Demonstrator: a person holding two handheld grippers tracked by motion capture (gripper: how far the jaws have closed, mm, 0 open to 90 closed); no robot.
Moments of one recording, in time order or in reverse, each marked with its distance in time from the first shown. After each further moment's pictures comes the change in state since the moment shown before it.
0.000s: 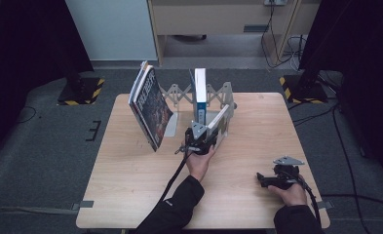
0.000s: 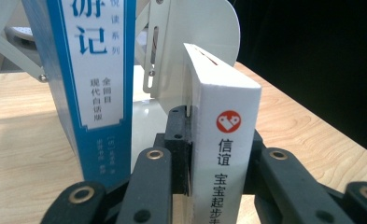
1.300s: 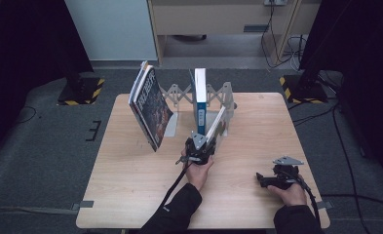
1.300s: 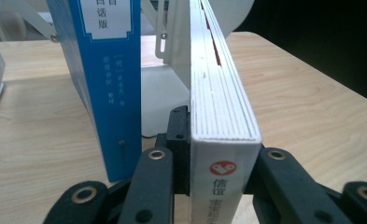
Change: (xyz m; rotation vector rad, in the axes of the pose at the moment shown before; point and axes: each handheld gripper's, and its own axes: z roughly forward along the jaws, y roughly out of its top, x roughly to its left) left arm -0.003 -0.033 0.000 0.043 0.072 0.022; right arm 0.002 0.000 0.000 0.002 0.001 0.000
